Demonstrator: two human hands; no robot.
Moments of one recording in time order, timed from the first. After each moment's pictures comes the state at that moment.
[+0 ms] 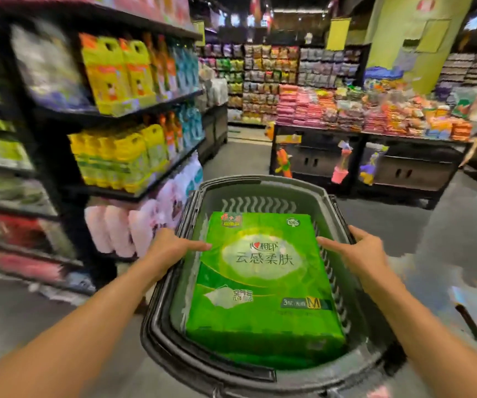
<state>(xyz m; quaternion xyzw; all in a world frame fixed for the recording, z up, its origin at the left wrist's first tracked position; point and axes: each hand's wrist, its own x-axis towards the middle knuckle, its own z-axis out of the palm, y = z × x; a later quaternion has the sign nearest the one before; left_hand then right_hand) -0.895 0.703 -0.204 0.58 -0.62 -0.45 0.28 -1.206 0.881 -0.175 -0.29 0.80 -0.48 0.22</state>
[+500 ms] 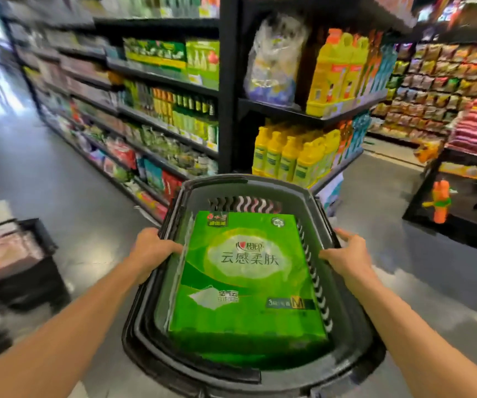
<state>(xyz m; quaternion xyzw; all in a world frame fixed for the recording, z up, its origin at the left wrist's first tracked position) -0.463 0.629 -0.231 0.74 -0.40 -0.36 0.39 -0.834 0.611 -0.204 -0.50 0.73 -0.36 0.29</state>
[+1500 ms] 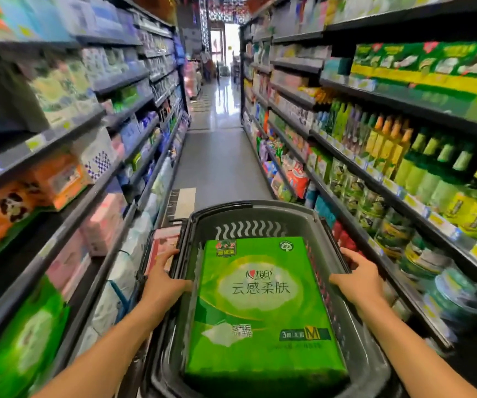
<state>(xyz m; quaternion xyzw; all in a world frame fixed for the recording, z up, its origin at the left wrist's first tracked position) -0.020 0.424 -0.280 0.80 -0.14 -0.16 0.57 -0.259 0.149 -0.278 -0.69 0.53 -0.22 0.44</state>
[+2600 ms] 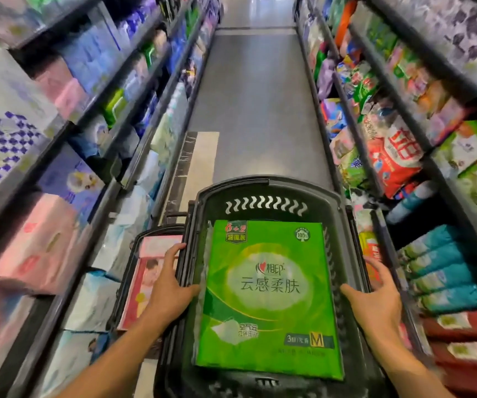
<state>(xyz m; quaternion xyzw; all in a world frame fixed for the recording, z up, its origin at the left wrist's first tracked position) 0.496 0.082 -0.465 0.84 -0.08 -0.24 0.48 0.286 -0.203 -0.462 -0.69 0.54 -0.17 0.45</state>
